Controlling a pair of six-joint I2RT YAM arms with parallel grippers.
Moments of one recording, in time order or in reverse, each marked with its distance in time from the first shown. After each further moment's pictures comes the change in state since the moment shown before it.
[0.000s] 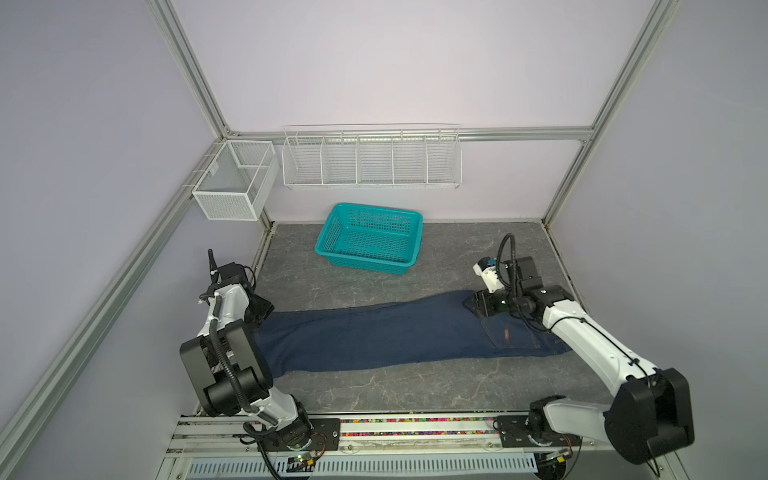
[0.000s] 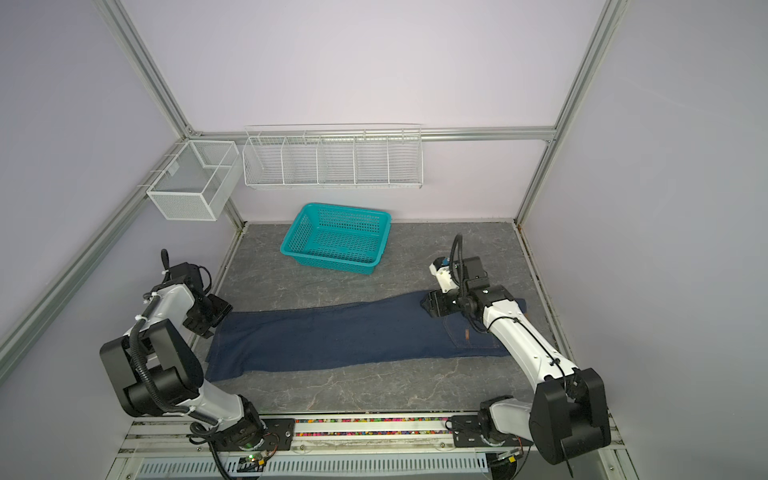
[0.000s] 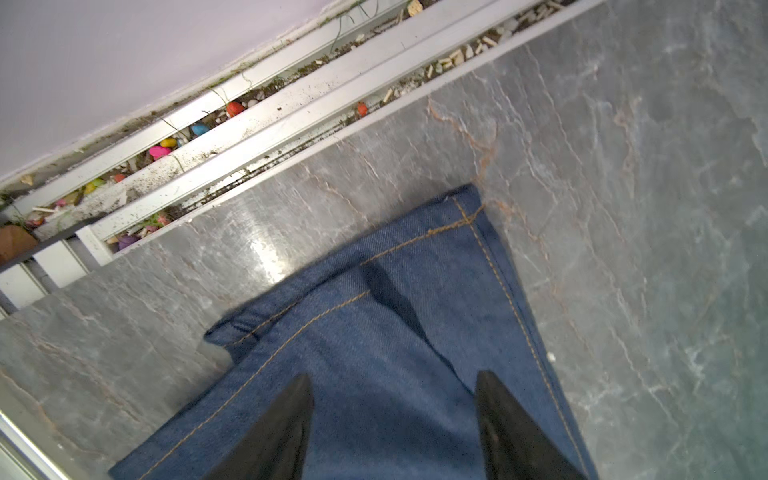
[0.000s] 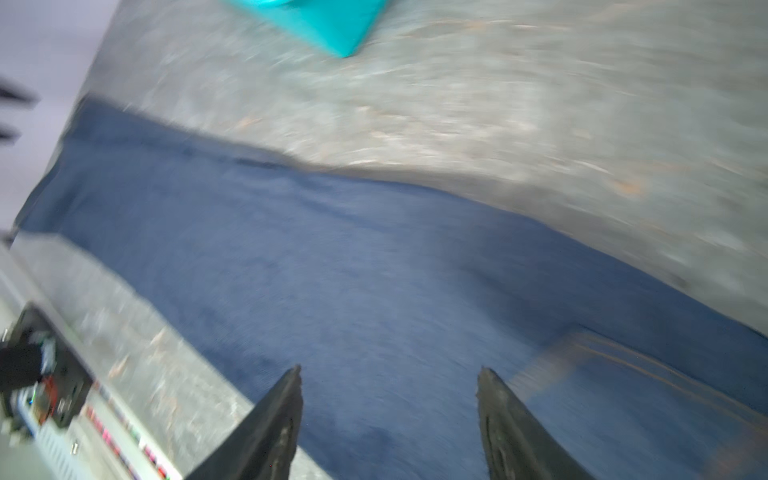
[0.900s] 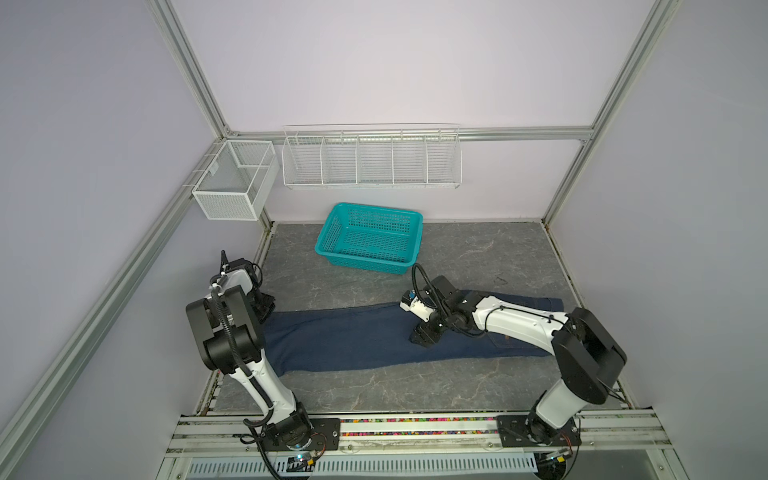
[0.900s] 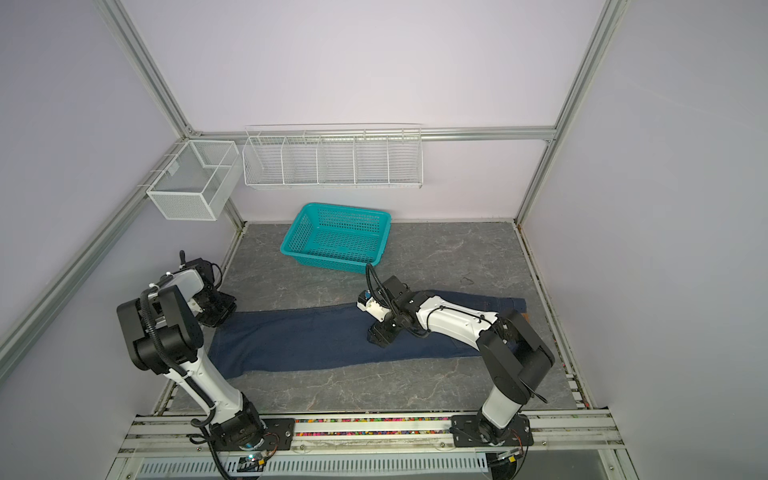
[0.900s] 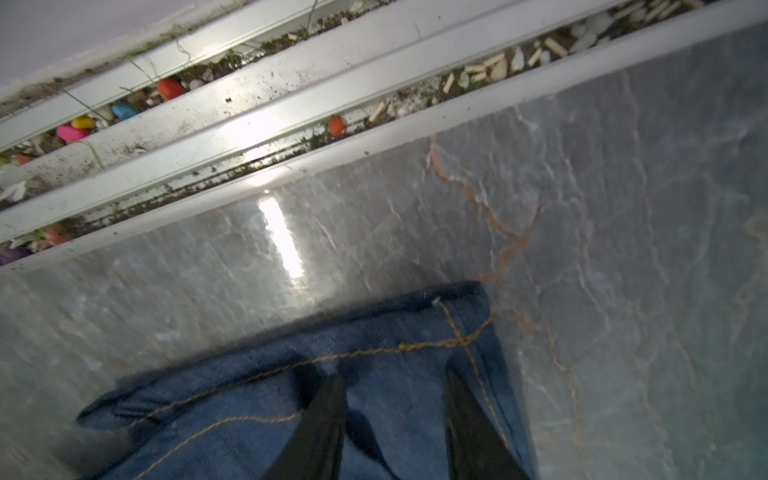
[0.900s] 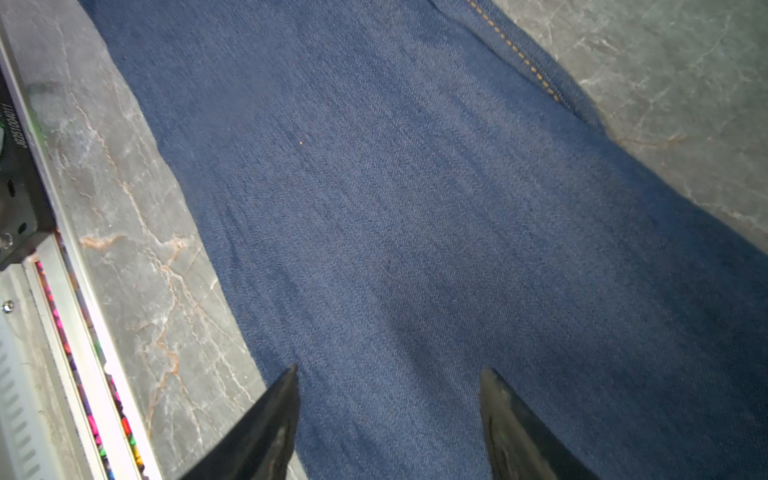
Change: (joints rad) left arm -0.029 0.304 0.169 -0.014 -0.019 -0.131; right arm 0.432 0.380 0.110 0.119 0.076 -0.110
